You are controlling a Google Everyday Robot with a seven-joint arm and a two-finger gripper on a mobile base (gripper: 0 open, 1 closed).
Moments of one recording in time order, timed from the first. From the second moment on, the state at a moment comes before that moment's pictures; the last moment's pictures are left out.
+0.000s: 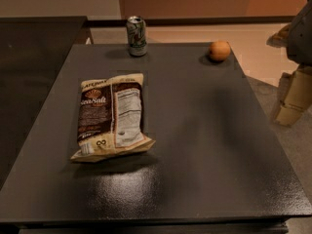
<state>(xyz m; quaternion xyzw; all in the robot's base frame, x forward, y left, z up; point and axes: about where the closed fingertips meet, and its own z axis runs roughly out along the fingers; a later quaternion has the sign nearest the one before) 0.438 -0.217 0.976 -0.60 0.78 -0.03 0.16</state>
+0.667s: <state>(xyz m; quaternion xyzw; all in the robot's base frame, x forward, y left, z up) 0.456 -0.205 0.975 -0.60 0.78 -0.02 0.19</state>
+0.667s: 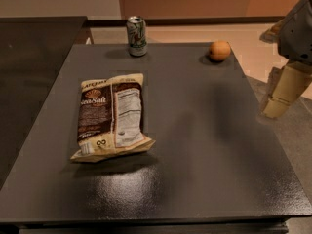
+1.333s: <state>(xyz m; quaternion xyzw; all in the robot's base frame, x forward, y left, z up) 0.521 -0.176 0.958 -0.57 0.78 0.01 0.25</state>
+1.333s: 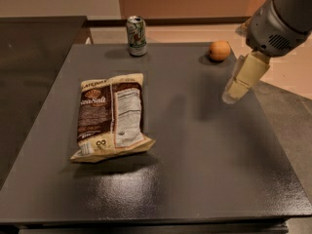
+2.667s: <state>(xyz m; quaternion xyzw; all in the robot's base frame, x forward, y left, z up) 0.673 -0.111 0.918 -0.51 0.78 0.09 0.35</state>
